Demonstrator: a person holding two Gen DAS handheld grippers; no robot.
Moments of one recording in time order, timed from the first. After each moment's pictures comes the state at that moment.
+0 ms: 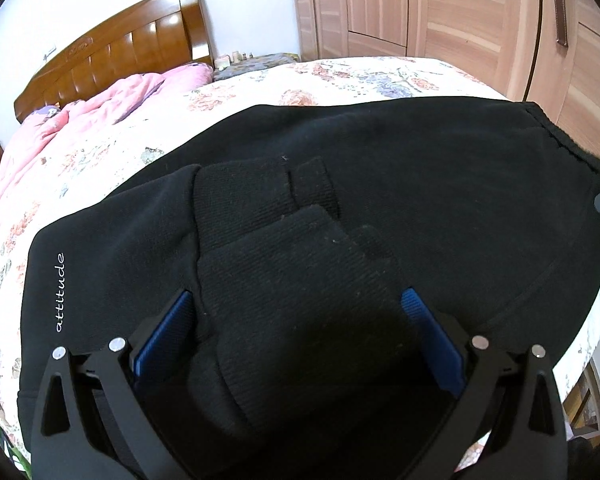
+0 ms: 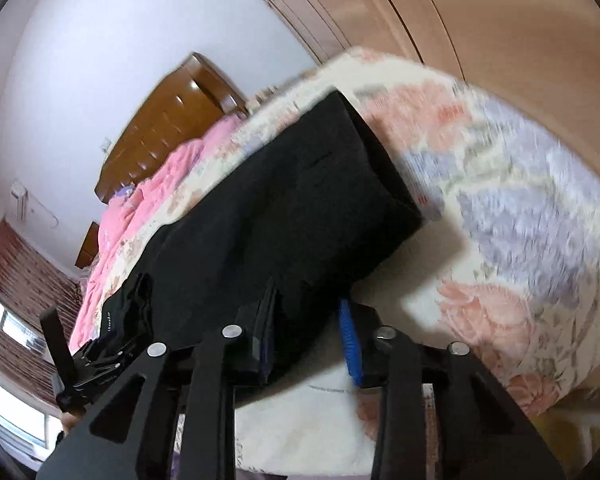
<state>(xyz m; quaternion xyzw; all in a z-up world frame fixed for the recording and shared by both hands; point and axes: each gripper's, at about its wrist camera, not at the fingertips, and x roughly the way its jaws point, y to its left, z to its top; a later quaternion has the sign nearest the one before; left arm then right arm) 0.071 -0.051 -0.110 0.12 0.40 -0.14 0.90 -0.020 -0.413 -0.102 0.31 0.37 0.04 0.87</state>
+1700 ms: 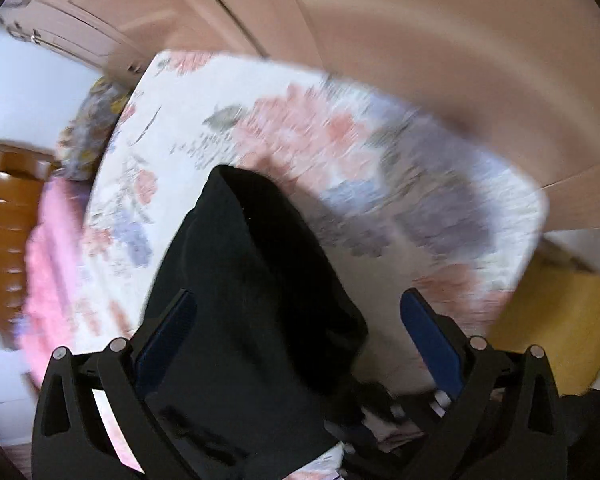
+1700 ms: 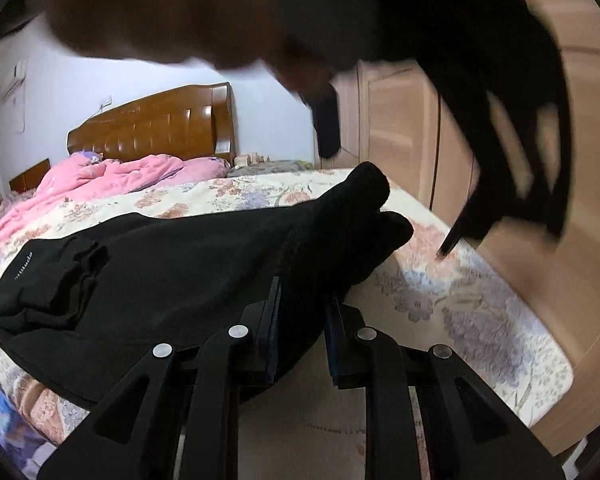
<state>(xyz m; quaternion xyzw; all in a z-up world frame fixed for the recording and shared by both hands) 0.072 -0.445 -0.040 0.49 0.50 -0.25 0.67 -0.046 -0.325 -0.076 0.02 0.21 -0.05 0.98</state>
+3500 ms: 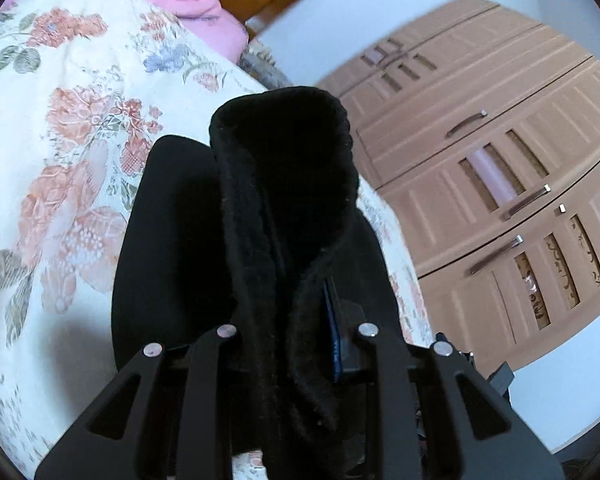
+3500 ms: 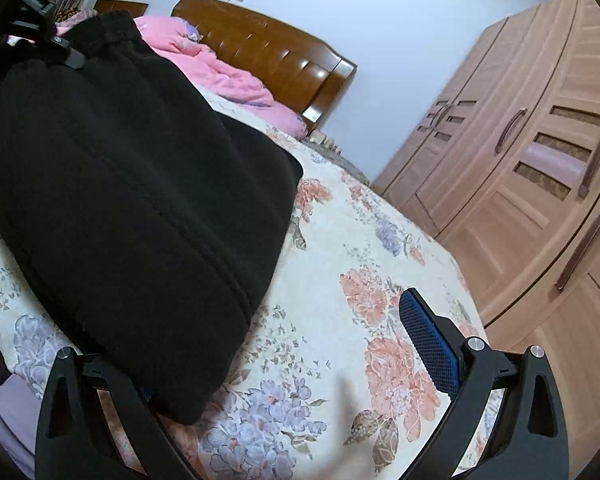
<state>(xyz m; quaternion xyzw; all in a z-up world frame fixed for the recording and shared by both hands) 0.079 0.222 -0.065 -0.33 0.38 -0.27 0.82 -0.029 -0.103 -0.077 -0.29 0.25 0.01 0.92</state>
